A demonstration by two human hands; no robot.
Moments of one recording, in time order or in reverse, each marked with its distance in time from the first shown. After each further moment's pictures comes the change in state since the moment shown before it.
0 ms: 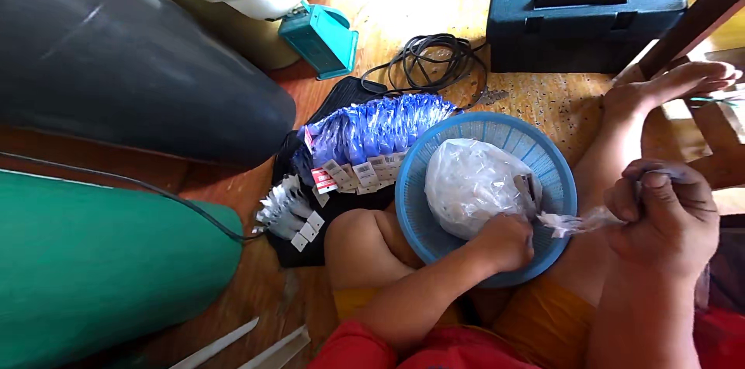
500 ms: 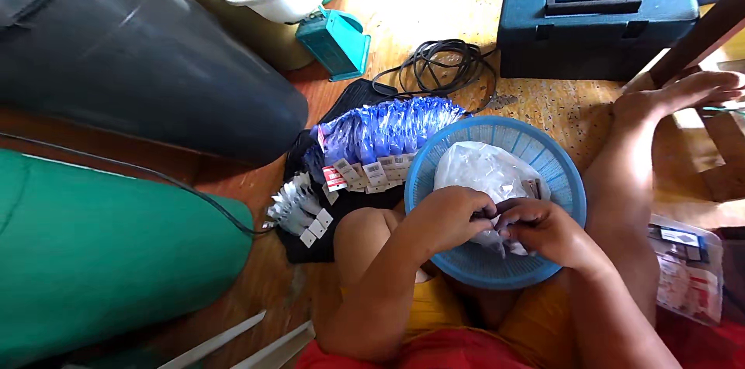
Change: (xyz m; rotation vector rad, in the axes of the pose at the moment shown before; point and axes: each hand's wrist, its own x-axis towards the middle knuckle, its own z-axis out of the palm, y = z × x) left_hand -0.099 -0.020 -0.101 -0.023 0.236 0.050; right_hand -0.016 0.043 0.035 -0.404 -0.874 0.445
